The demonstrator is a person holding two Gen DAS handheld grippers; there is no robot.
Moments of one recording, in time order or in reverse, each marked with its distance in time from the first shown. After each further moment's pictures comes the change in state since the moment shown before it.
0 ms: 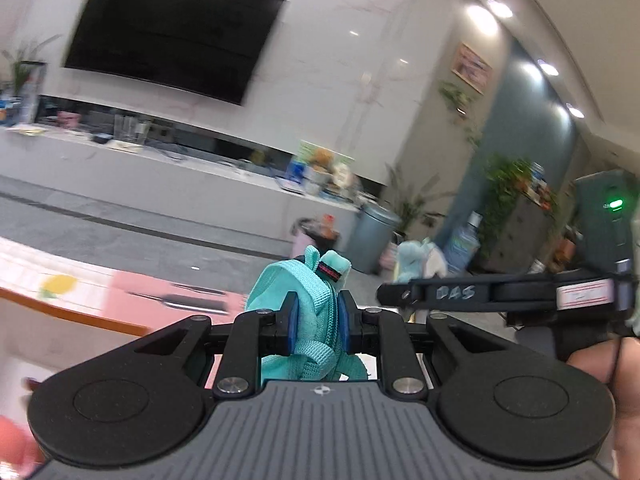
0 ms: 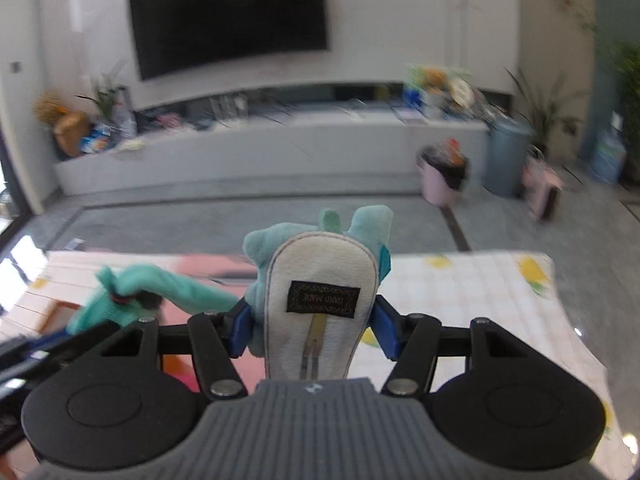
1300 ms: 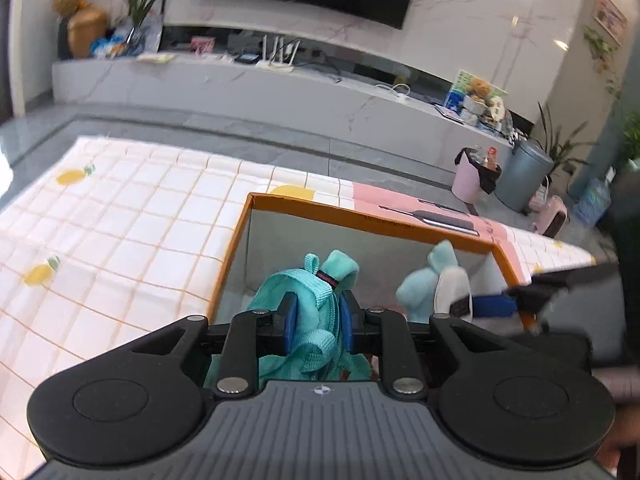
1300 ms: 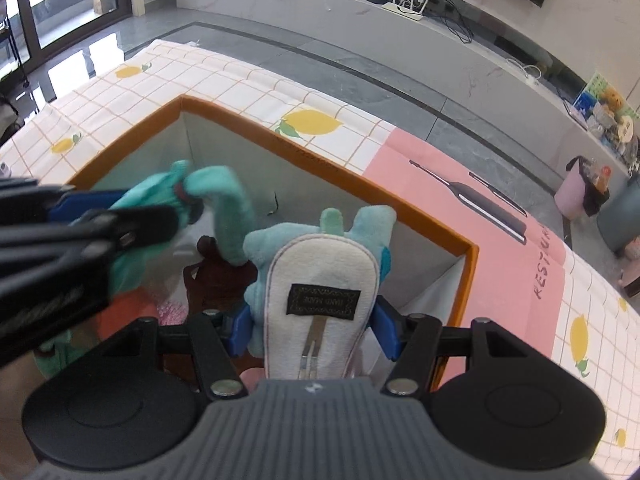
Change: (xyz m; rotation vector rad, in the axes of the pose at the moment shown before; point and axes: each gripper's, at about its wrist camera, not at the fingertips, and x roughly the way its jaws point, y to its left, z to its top) left arm 0.002 0.199 -0.030 -0.100 0.253 0.348; right arm 0.154 0.255 -0.086 -0.501 0.333 0.159
